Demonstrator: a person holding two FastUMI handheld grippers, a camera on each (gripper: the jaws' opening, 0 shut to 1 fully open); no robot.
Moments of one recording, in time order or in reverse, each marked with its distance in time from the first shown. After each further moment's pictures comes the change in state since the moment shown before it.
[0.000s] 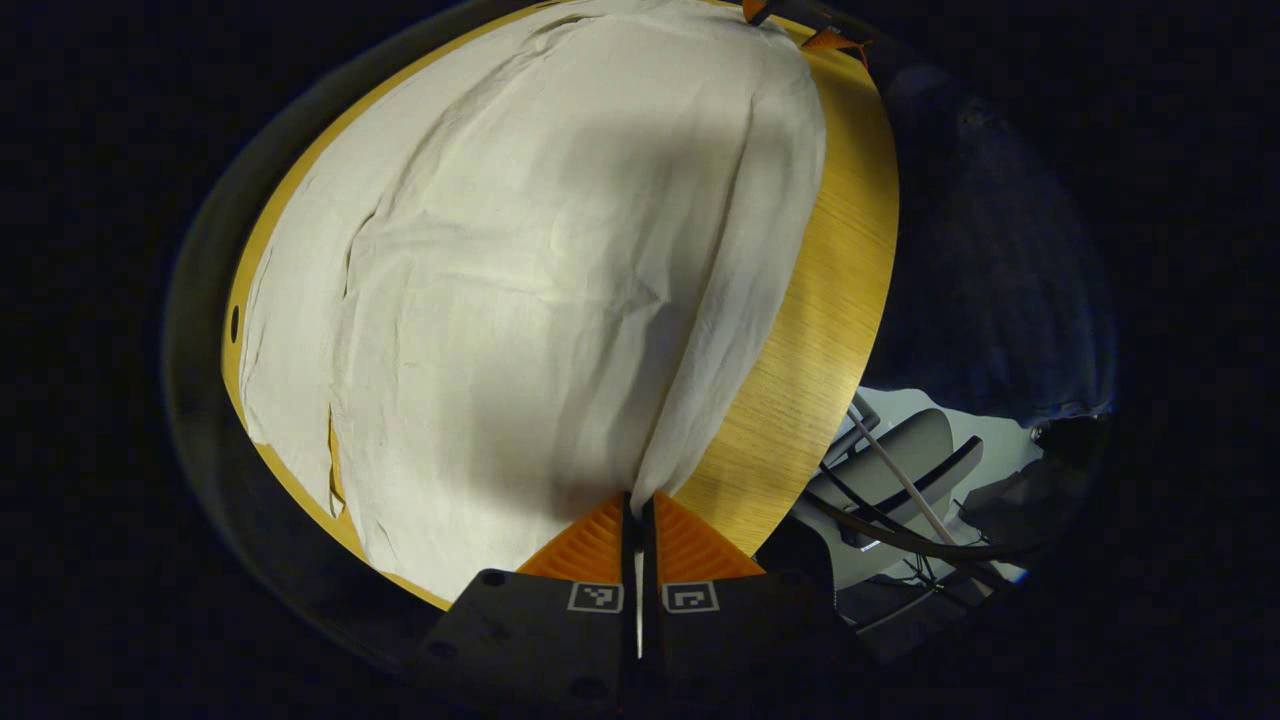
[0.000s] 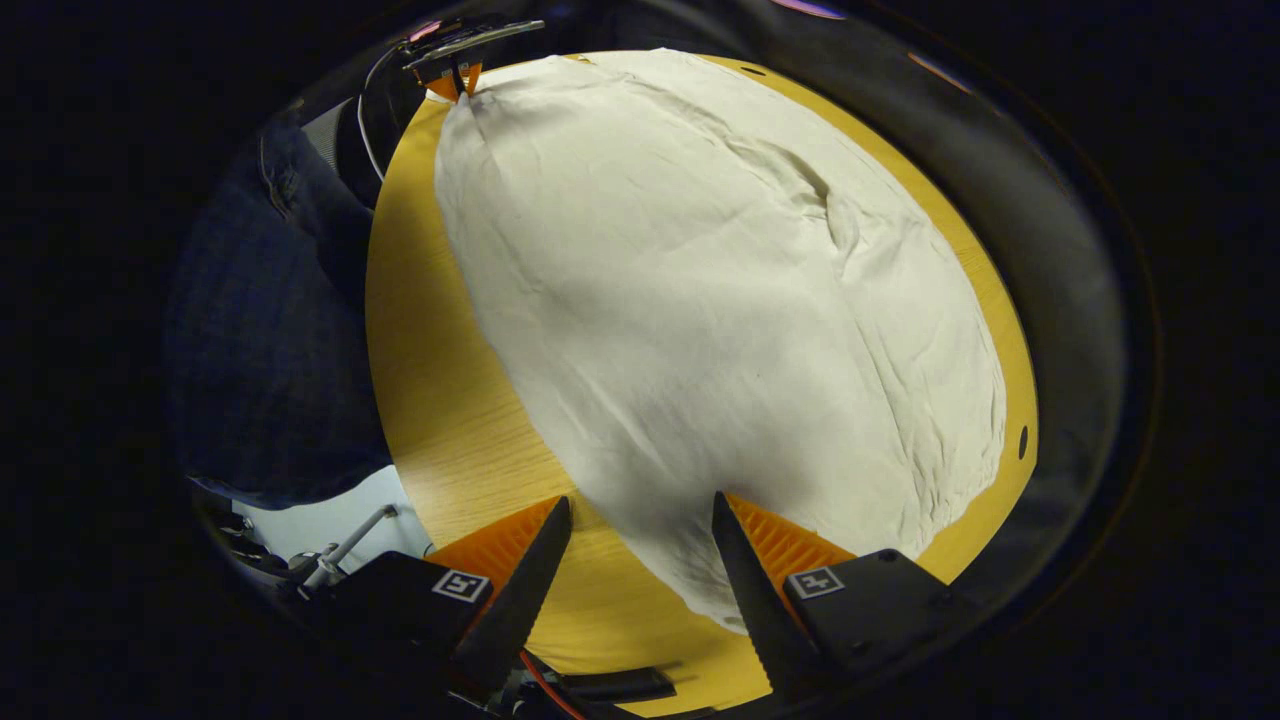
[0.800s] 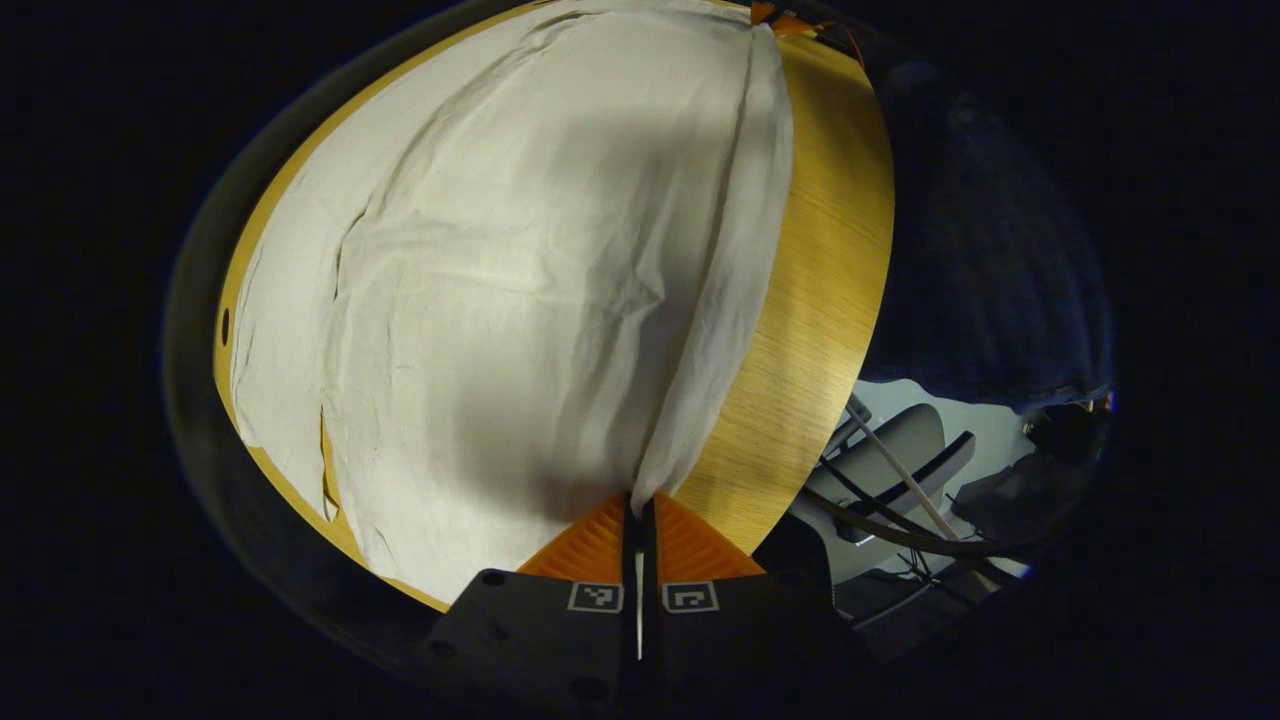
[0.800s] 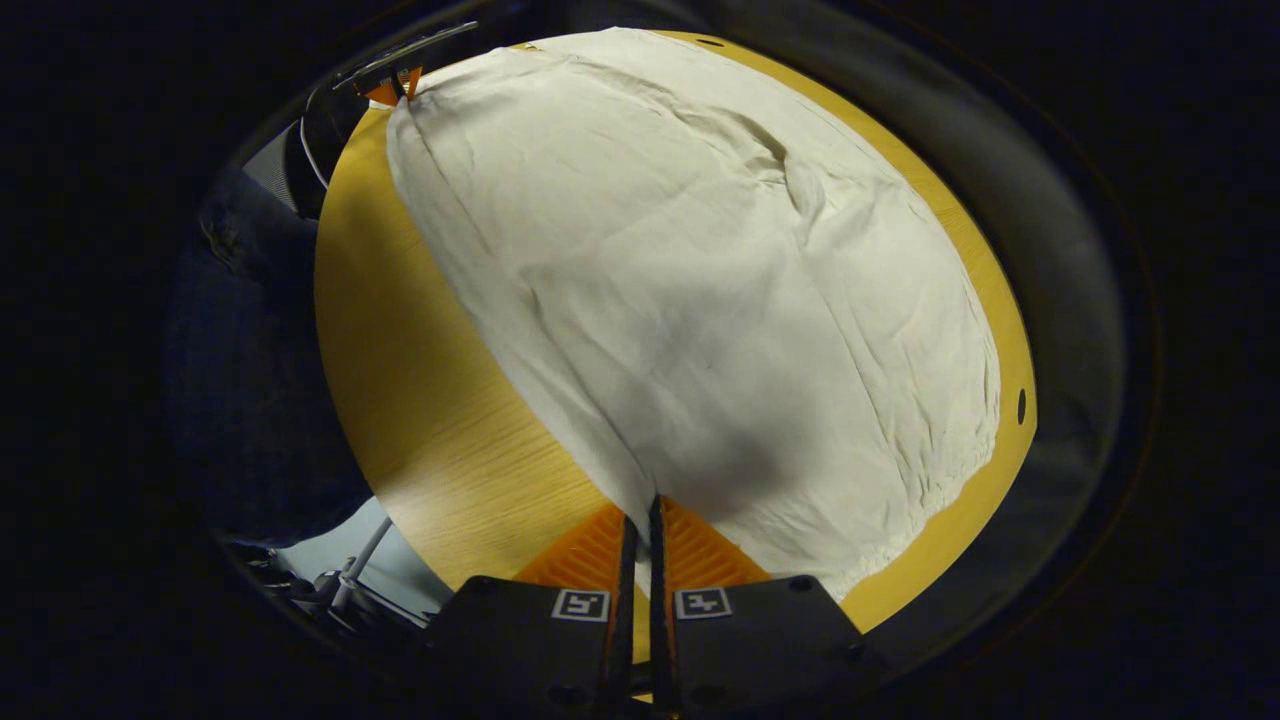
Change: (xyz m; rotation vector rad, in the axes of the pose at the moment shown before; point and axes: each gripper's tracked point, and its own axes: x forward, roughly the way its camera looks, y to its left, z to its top) left arm -0.001 -0.003 -0.001 0.026 0.014 -0.032; right arm 0.004 -0.023 -0.003 0.114 0.085 -0.058
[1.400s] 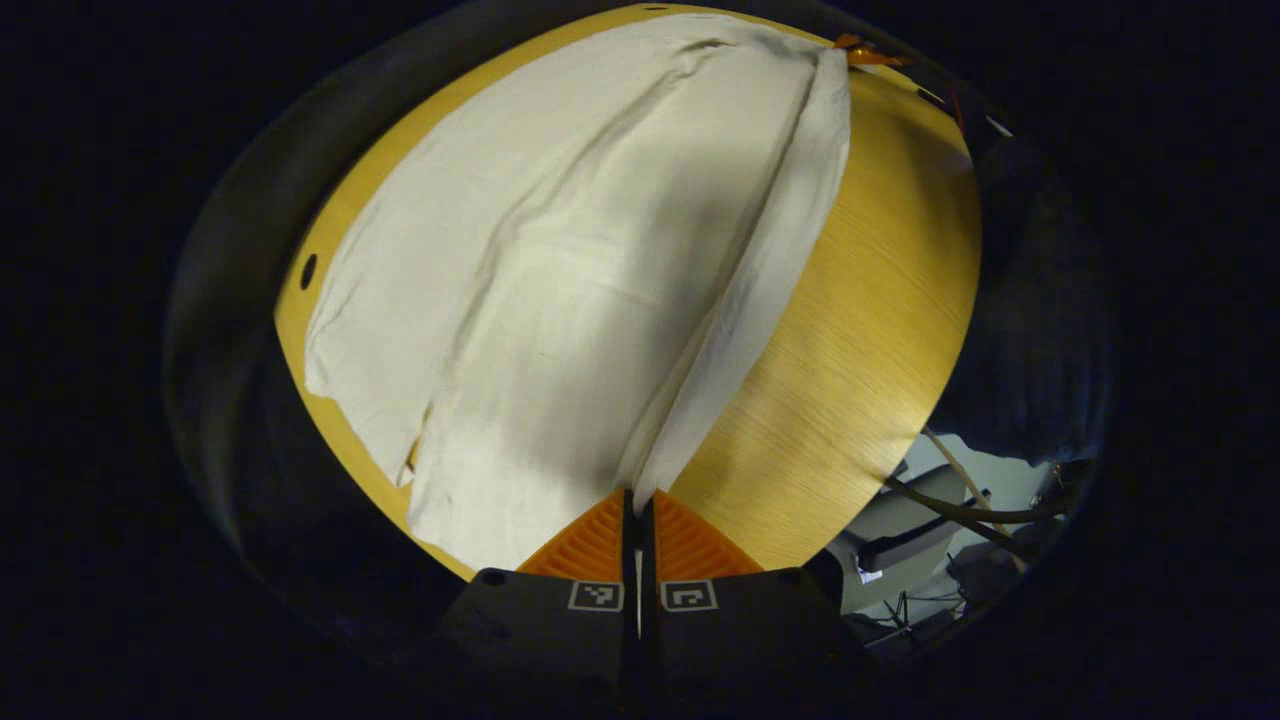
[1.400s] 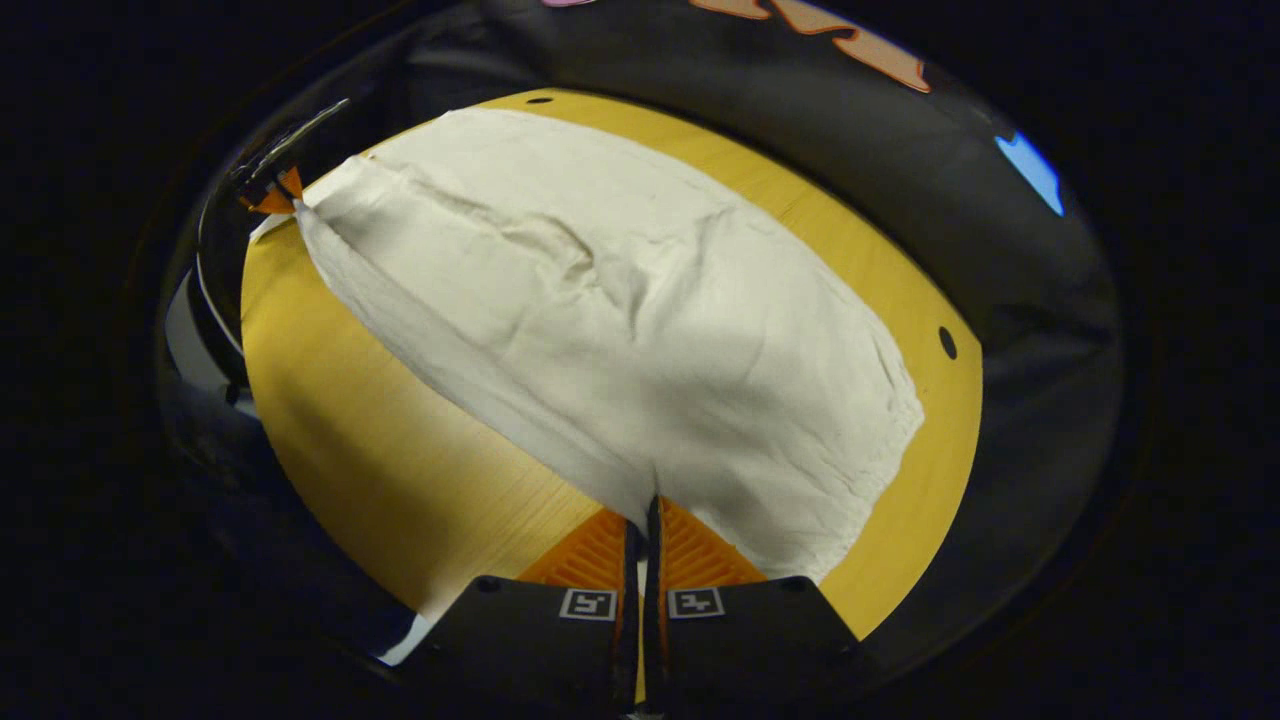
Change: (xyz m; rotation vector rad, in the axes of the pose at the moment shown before) left arm -0.045 0.082 0.019 -0.247 -0.089 0.235; right arm -0.043 -0.068 0.067 0.409 -0.208 -0.208
